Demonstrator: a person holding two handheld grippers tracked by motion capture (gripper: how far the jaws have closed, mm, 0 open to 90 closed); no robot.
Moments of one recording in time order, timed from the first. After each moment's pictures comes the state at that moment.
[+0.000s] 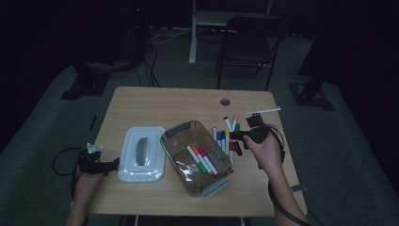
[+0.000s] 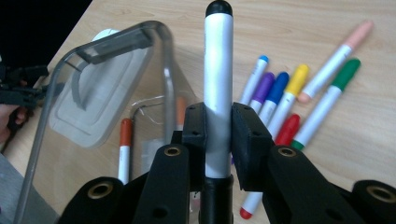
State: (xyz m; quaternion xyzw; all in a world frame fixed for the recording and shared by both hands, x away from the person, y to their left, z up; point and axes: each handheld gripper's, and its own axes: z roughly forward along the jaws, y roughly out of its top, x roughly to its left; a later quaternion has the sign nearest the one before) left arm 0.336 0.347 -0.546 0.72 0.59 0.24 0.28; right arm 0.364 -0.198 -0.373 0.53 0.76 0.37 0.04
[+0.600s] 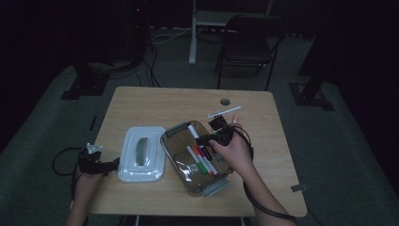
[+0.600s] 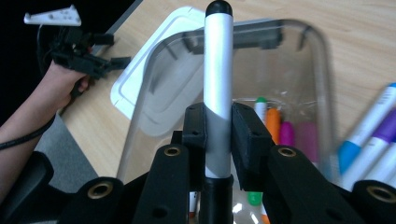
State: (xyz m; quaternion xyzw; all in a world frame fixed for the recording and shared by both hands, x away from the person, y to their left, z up) left arm 0.335 0.347 -0.546 0.72 0.59 0.24 0.28; right arm 0.357 -0.101 -0.367 0.43 0.82 0.37 -0.01
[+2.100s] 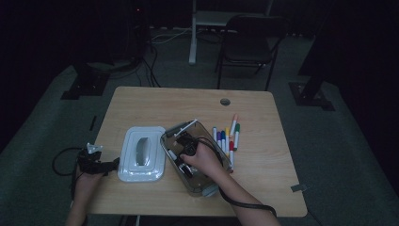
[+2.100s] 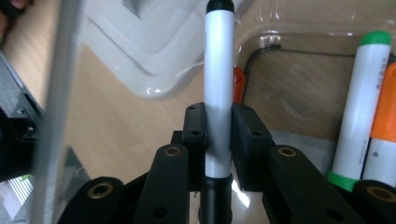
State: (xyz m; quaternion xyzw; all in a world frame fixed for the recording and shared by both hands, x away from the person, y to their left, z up) left arm 0.336 0.347 -0.546 0.72 0.59 0.24 0.28; right arm 0.378 -0.011 -0.459 0.42 0.88 0.21 -0.09
